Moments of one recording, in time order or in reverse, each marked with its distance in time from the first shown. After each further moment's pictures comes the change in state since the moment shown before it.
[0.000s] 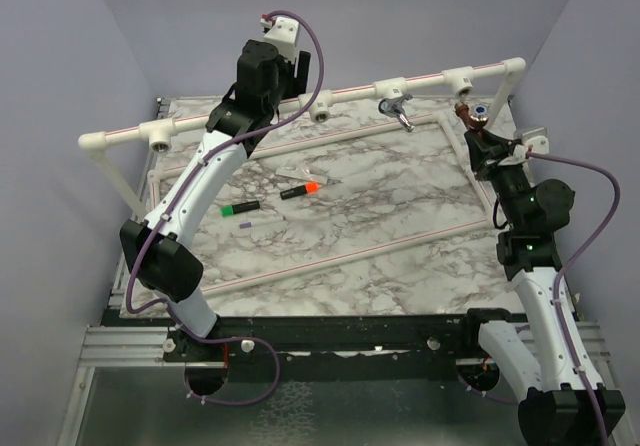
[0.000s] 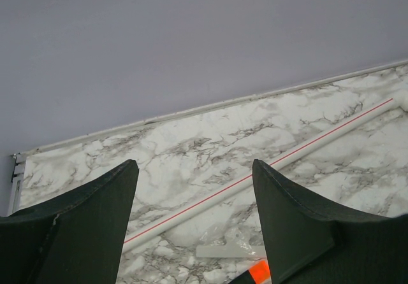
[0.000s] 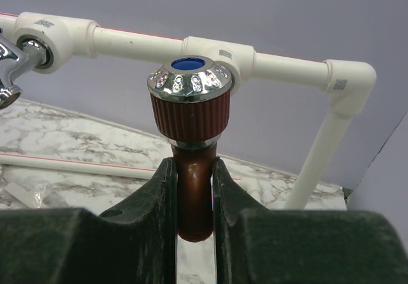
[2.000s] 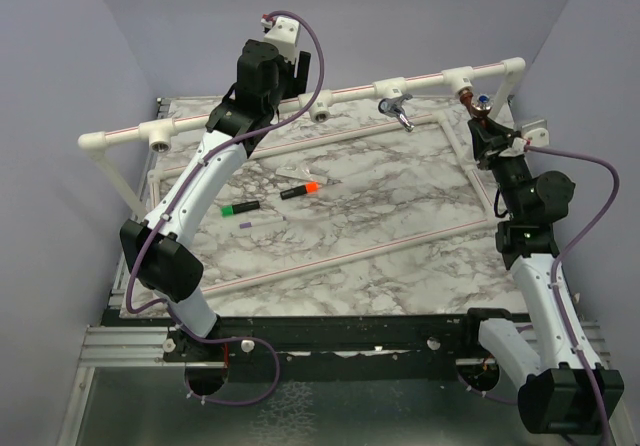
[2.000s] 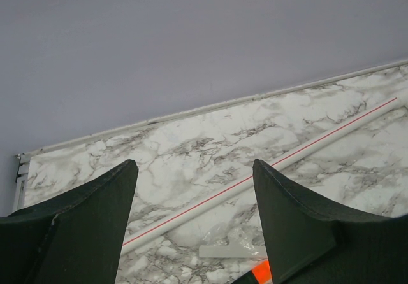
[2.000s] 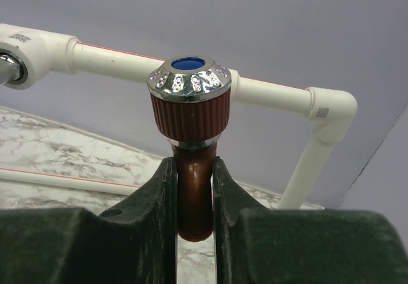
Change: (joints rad) left arm 0.000 0.000 0.000 0.000 -0.008 0.011; right arm -0.021 0.093 0.036 0.112 -0.026 -0.046
